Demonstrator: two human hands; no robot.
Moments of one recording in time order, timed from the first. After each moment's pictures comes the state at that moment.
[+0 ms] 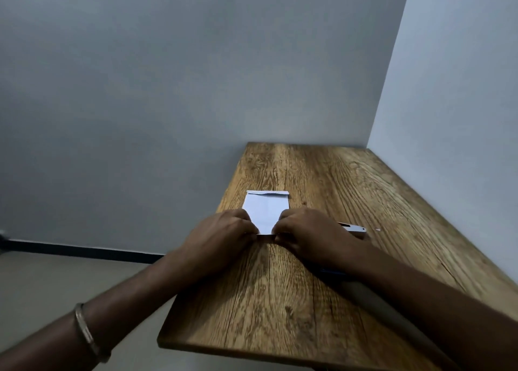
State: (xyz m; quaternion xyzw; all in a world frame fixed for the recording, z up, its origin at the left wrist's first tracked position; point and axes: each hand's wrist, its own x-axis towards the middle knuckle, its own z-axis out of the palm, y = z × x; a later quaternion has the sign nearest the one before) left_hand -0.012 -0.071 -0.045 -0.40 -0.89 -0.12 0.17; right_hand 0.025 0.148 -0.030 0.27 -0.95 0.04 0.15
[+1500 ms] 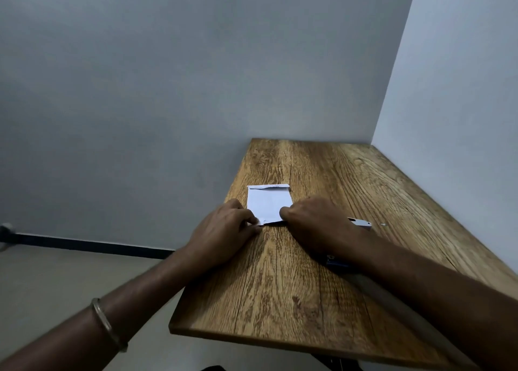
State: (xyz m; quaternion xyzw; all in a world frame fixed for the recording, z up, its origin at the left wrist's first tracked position) left_hand -0.012 -0.074 -0.055 -0.29 -0.92 -0.21 0.14; right_hand 0.019 0.138 -0.024 0.25 -0.94 -0.15 0.19
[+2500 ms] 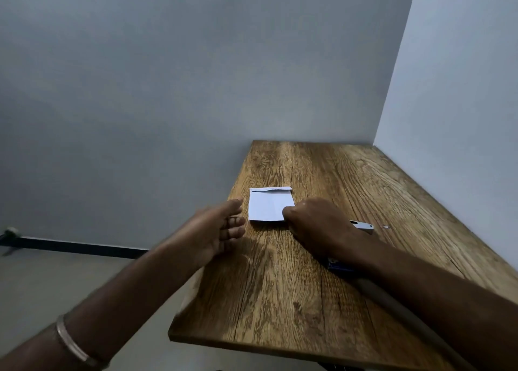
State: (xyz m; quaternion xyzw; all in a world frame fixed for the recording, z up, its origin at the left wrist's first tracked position) left_hand 0.006 -0.080 -0.016 0.04 -0.62 -0.75 -0.21; right_hand 0.014 0.141 -0.026 0.21 -0.95 -0.11 0.20
